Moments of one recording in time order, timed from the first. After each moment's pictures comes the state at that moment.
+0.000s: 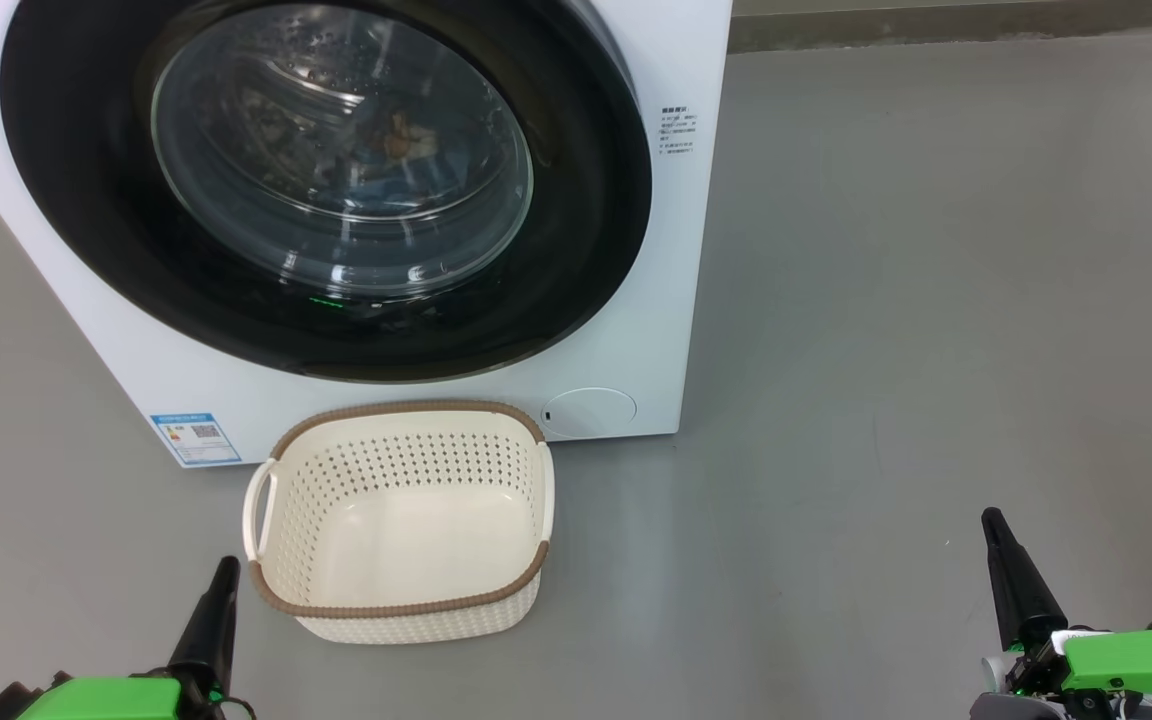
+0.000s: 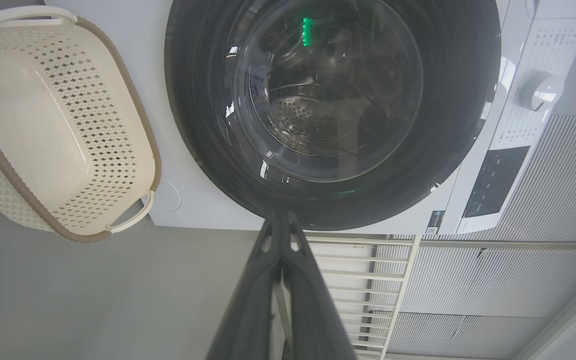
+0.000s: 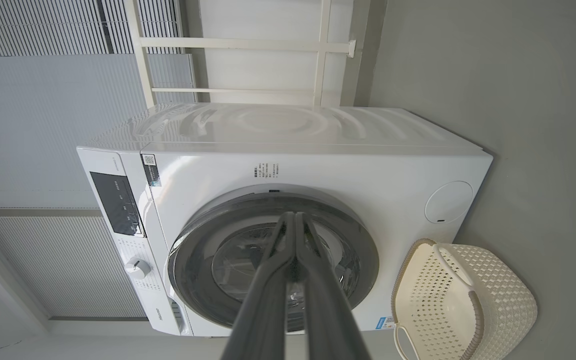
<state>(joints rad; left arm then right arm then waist) -0.07 0.03 0.08 0.27 -1.60 -0.12 0.11 -0.07 -0.05 -0.14 0.27 1.61 0.13 0.11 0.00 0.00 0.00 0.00</state>
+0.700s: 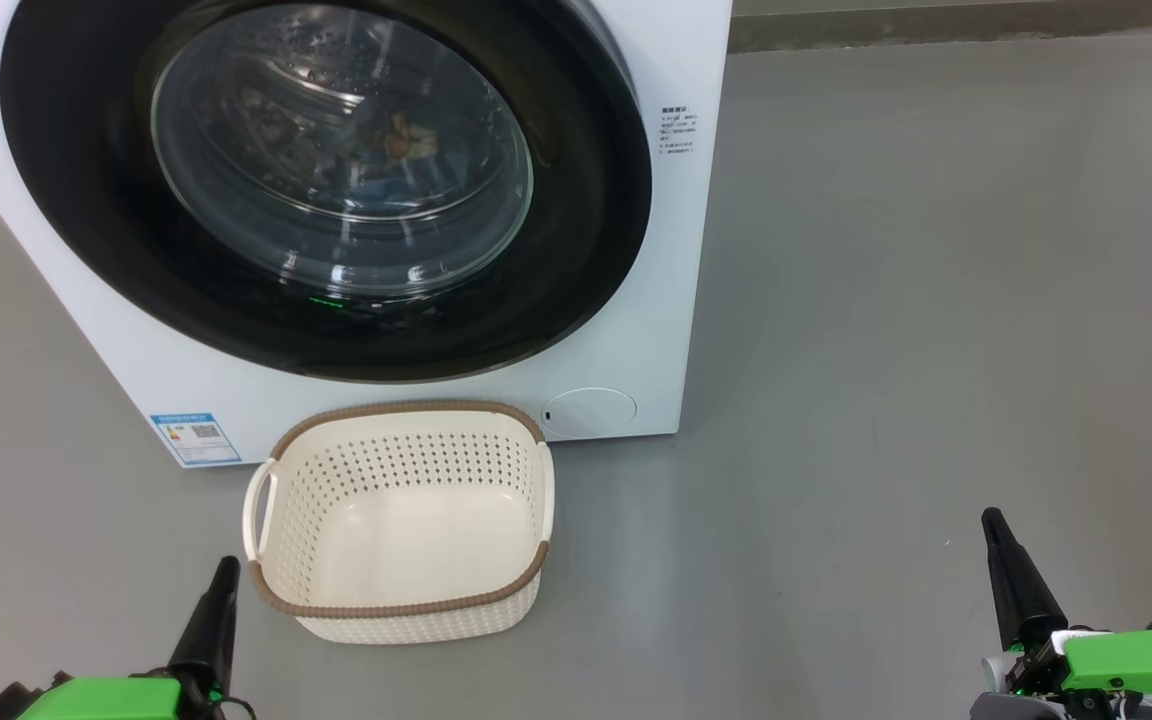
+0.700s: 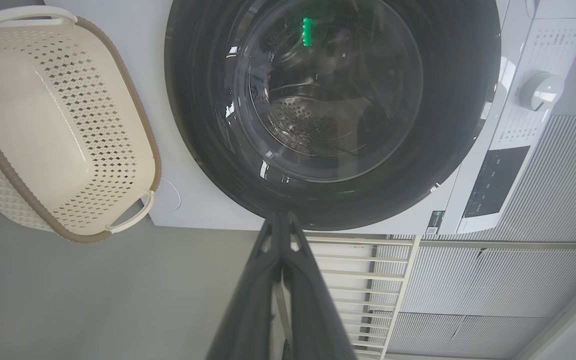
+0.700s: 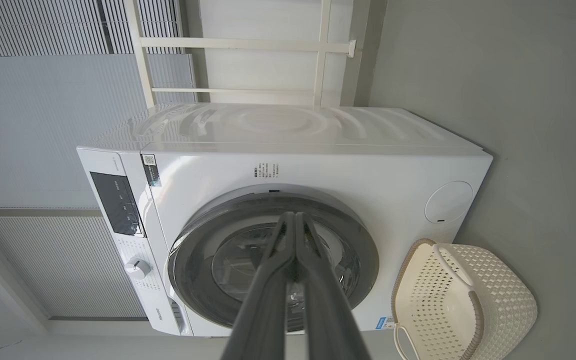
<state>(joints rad) -0.07 0.03 0.08 0.27 -1.60 -0.12 0.11 -0.07 -0.05 -0.14 0.27 1.61 0.13 0.11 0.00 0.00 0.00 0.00</state>
